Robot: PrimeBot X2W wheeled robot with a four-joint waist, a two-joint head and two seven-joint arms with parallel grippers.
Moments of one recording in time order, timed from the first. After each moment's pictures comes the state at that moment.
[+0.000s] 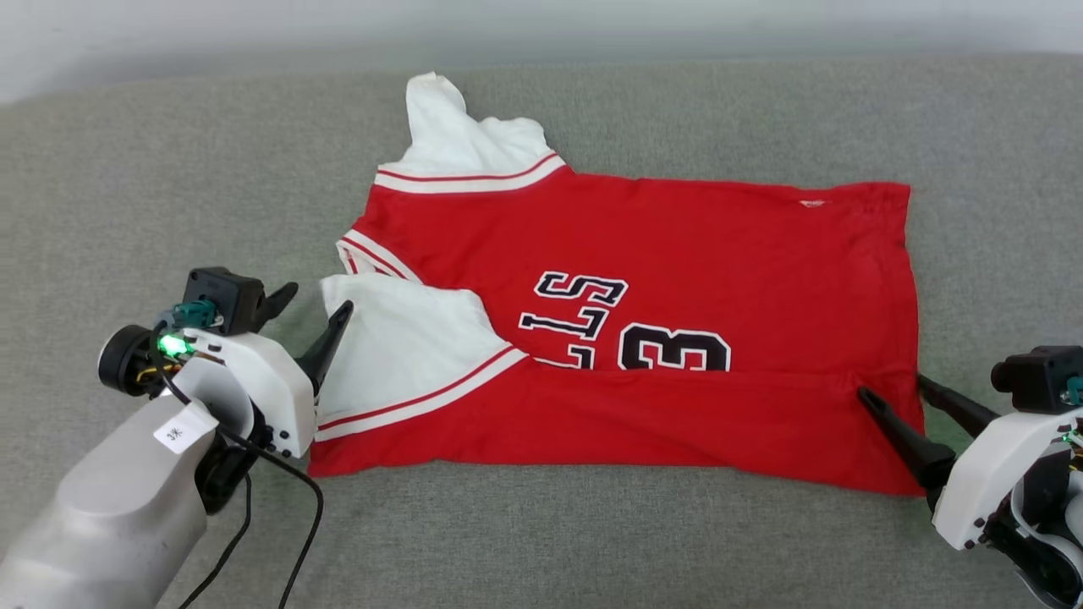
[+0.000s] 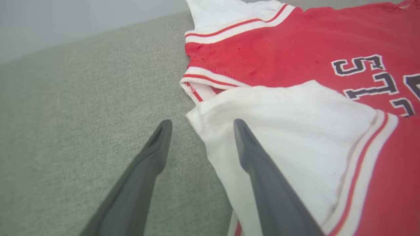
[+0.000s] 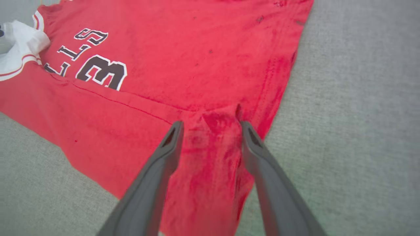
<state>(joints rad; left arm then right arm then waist) -0.73 0.57 -0.91 0.70 -0.86 -0.10 -0.19 -0.36 -0.66 0.58 0.34 0.88 0.13 0.01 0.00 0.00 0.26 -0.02</state>
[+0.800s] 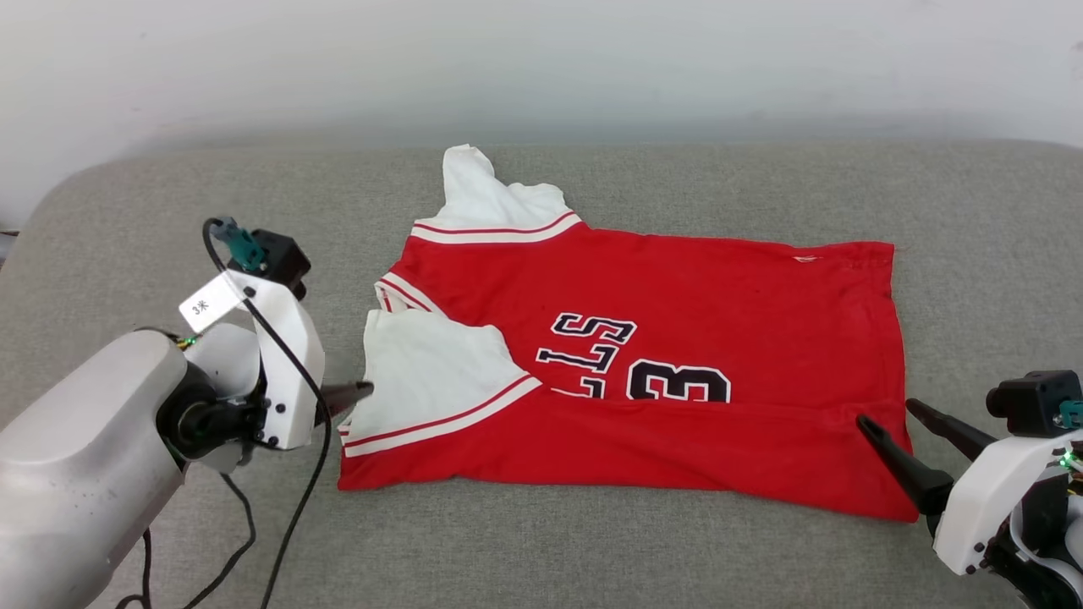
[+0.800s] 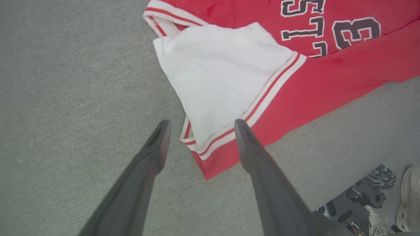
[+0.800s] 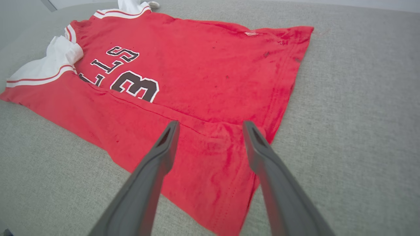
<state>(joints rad) -0.85 0.69 -1.00 0.47 -1.19 -0.13 0.59 -0.31 -0.66 0.56 0.34 0.85 0.13 0.03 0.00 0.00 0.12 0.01</state>
